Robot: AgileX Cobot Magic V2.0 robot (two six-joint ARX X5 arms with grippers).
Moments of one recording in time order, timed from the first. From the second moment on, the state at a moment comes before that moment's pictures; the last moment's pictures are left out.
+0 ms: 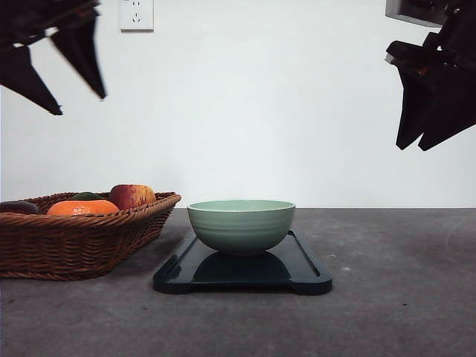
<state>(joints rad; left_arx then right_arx) -0.24 1.41 1.30 -0.77 0.20 -0.07 0.33 1.17 0.86 -0.49 -0.08 0.02</state>
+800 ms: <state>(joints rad) -0.26 1.76 1.47 -0.84 0.00 -0.09 0.33 1.17 0.86 -0.49 -0.08 0.02</state>
